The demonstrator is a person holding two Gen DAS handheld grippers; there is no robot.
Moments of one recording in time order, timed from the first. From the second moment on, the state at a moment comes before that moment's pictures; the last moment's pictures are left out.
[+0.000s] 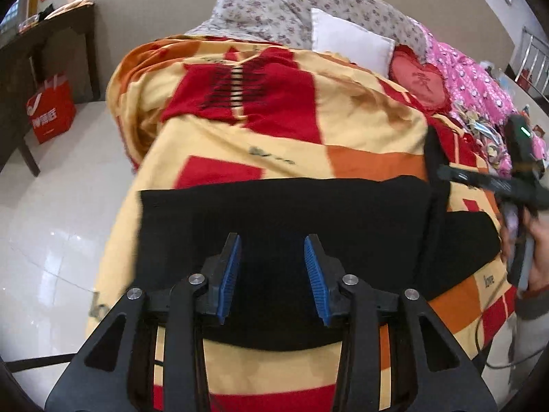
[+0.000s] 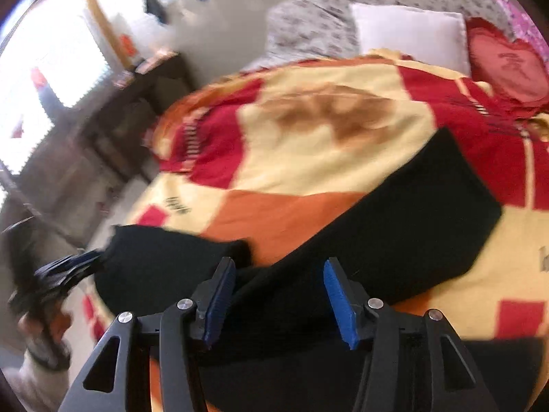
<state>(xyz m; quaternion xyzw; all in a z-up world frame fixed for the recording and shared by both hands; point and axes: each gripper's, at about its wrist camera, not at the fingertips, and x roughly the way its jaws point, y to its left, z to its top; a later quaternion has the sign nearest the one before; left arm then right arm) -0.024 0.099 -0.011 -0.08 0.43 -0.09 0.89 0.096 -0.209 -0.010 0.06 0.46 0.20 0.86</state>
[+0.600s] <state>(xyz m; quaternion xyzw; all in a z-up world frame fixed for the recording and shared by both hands) 0.001 -0.042 -0.011 -0.02 0.44 -0.22 0.87 0.148 -0.208 -0.020 0.05 0.54 0.11 0.84</state>
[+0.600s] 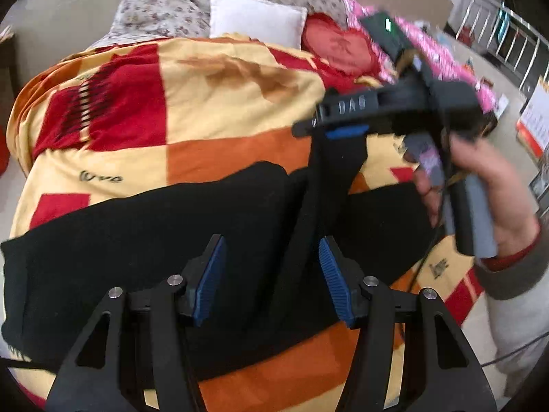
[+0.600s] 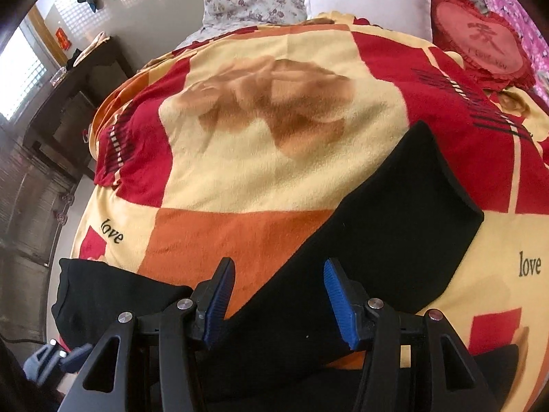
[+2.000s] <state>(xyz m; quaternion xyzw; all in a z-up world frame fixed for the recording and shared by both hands) -0.030 -0.084 -0.041 0.03 0.45 -0.32 0.83 0.073 -0.291 0.002 0.11 0.47 0.13 0.87</state>
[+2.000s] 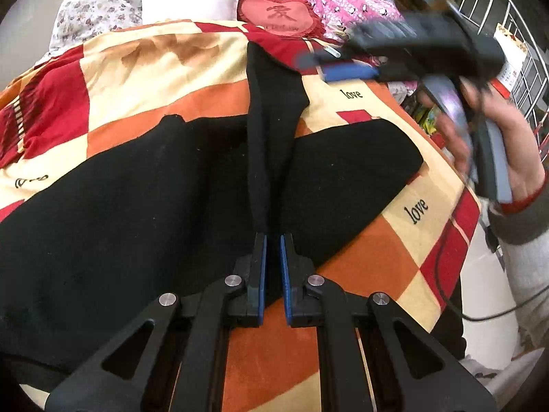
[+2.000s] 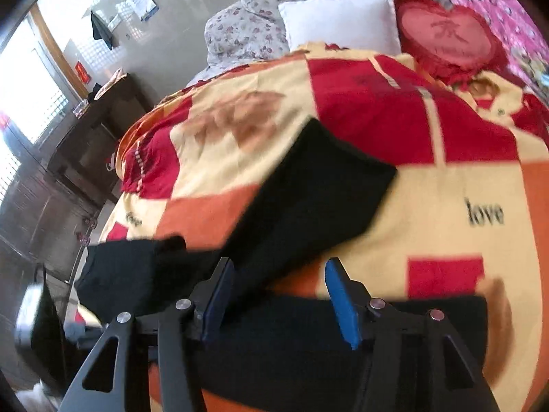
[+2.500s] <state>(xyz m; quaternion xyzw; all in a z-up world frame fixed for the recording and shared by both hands) -0.026 -0.076 -0.045 0.02 0.45 -0.33 0.83 0.180 -0.264 -0.051 0.12 0.53 0.06 0.84</state>
